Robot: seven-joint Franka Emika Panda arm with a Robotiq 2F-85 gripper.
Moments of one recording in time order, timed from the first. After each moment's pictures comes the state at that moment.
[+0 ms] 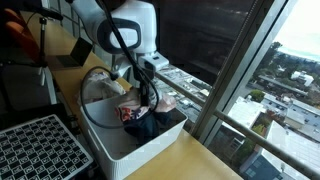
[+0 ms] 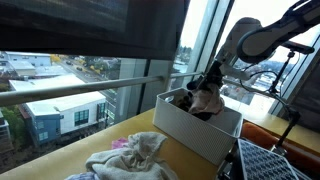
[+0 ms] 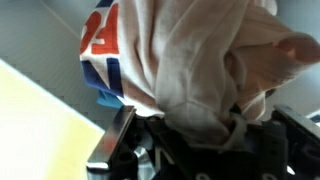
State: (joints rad) arm 0.09 0.13 -0.19 -2.29 -0.08 2.64 0.55
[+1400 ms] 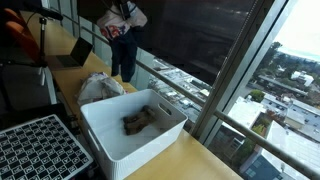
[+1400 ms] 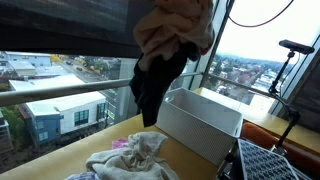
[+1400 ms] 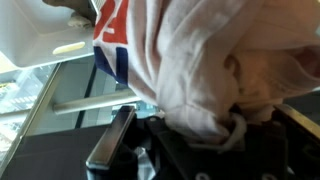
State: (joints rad) arm 0.17 0.00 0.28 -1.86 -0.29 2.26 0.70
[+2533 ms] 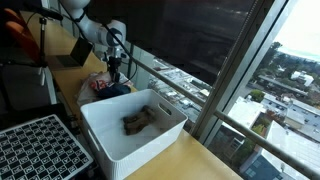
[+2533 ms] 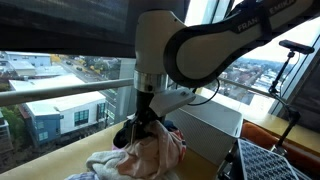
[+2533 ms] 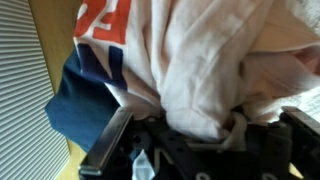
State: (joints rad) arm 0.35 0.67 0.16 -1.65 -0.20 2.19 0.62
